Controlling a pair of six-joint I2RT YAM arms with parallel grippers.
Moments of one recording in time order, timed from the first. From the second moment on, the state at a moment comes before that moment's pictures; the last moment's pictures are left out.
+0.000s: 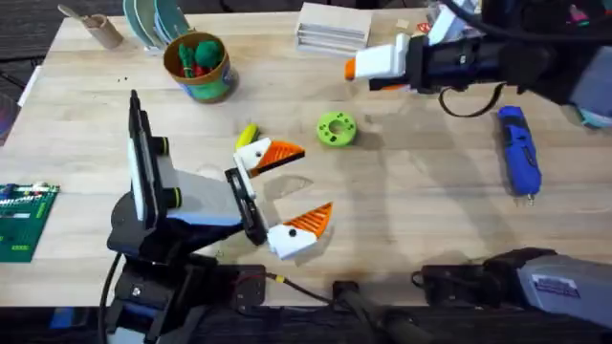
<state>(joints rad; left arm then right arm) -0.20 0.01 0.01 -0.09 0.95 -0.04 0.23 1.40 0.97 -0.35 -0.70 0.28</state>
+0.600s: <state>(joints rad) -0.20 0.01 0.01 -0.09 0.95 -0.04 0.52 1.35 0.99 -0.54 -0.18 0.08</state>
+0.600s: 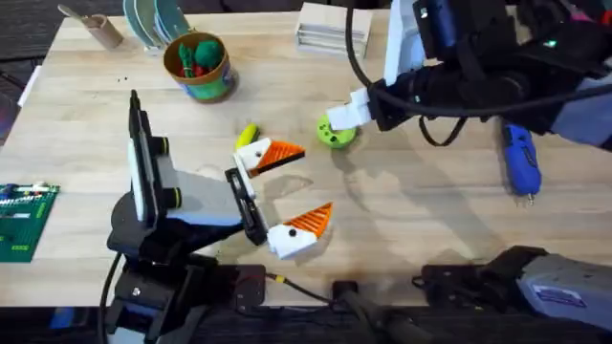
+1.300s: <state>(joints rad) -0.20 0.01 0.01 -0.09 0.95 -0.04 0.61 1.51 0.99 -0.53 -0.10 0.06</state>
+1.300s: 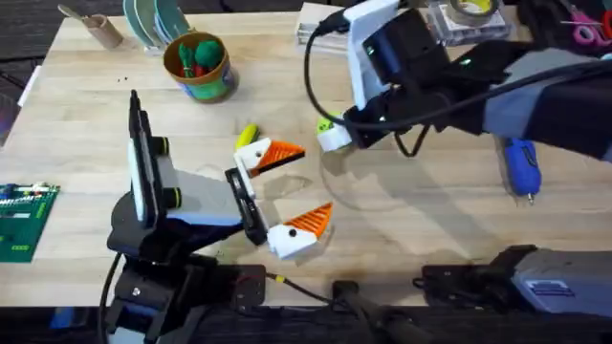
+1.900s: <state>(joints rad) -0.20 0.01 0.01 -0.09 0.95 -0.04 0.66 1.61 0.99 -0.44 -0.06 0.02</state>
